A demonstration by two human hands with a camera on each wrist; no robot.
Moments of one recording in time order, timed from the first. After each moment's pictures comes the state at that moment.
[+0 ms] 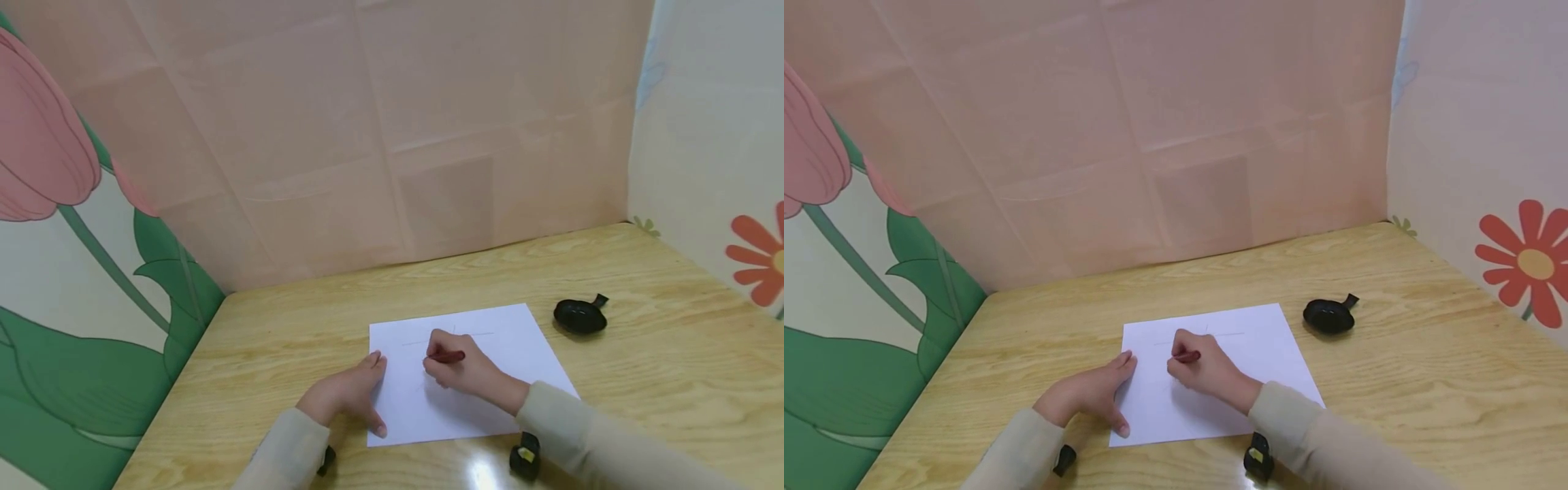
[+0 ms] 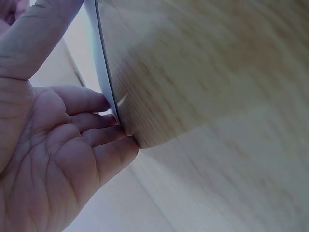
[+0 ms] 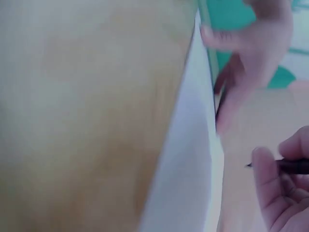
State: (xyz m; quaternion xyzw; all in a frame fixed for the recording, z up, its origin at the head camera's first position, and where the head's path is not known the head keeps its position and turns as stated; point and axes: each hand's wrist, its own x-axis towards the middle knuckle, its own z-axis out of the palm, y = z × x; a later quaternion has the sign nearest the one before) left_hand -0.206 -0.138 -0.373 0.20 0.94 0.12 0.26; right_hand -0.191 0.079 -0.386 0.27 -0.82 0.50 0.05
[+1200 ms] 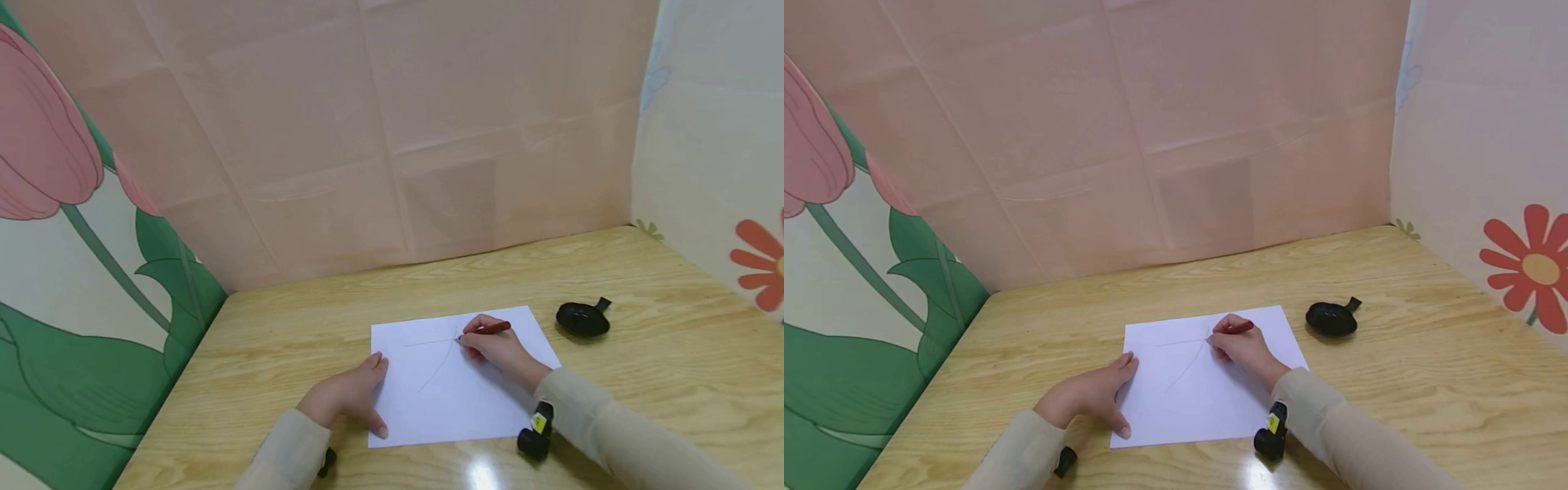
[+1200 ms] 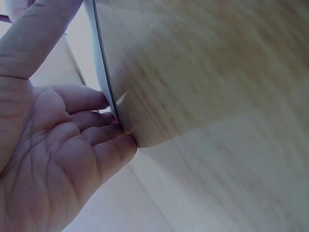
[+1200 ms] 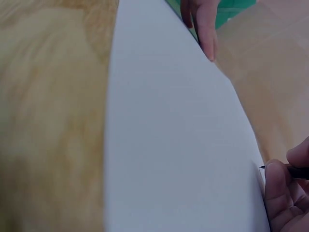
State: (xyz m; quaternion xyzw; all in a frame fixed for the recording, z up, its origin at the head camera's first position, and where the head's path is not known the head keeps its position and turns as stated) left_hand -0.203 -0.141 -0.372 0.21 0.94 0.13 0.25; right_hand -0.239 0.122 -0.411 -0.05 -0.78 0.62 -0.04
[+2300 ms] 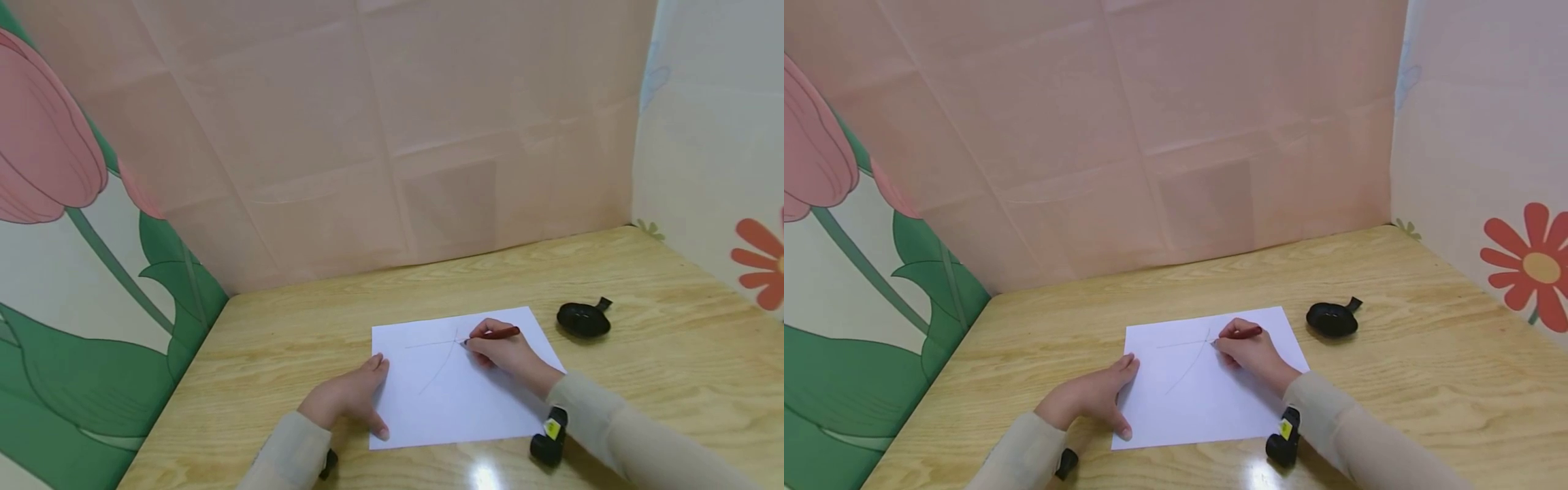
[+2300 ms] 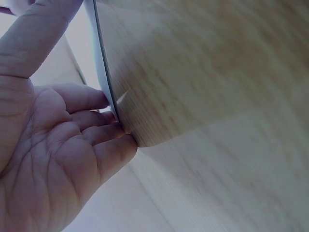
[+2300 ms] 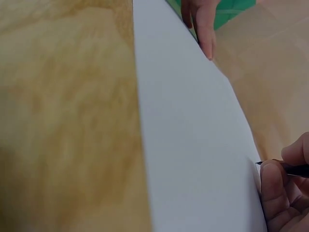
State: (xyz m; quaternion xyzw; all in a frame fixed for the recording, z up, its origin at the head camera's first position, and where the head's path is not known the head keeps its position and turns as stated) left_hand -0.200 -0.142 -0.372 0.22 0.94 0.12 0.24; right_hand -0.227 0.132 -0.408 -0.04 -0.81 0.59 -0.06
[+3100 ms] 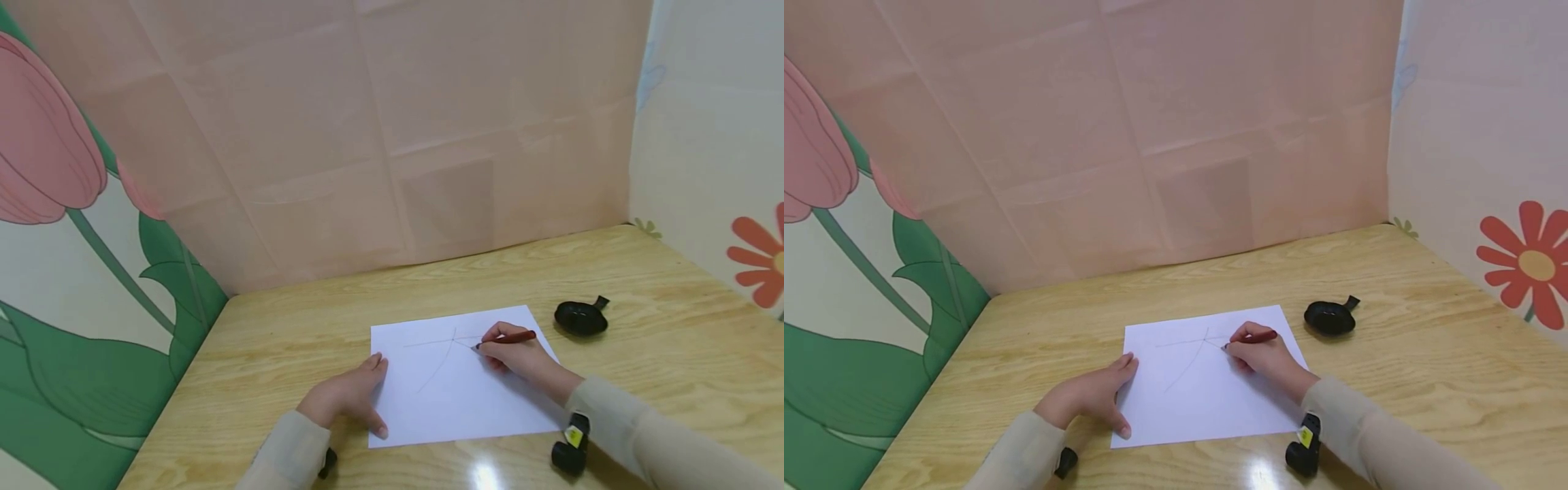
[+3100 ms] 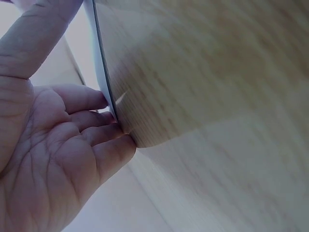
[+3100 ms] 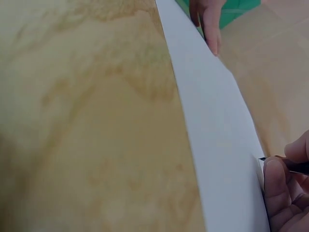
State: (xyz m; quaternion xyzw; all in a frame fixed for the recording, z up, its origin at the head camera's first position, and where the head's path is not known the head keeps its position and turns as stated) left_hand -0.201 -0.143 -0.374 0.21 0.94 0.12 0.25; right_hand -0.217 0.152 -0.410 -0.01 -0.83 0.55 -0.06
